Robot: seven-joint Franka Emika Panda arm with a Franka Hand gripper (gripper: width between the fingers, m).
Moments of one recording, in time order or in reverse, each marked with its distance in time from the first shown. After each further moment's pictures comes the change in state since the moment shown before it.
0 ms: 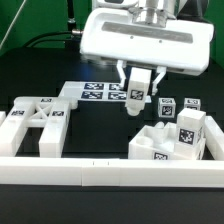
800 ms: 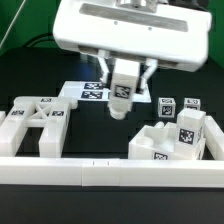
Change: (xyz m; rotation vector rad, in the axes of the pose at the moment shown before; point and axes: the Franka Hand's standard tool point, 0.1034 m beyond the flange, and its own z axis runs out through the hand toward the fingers) arm 0.084 0.008 0.021 0.008 0.102 -0.039
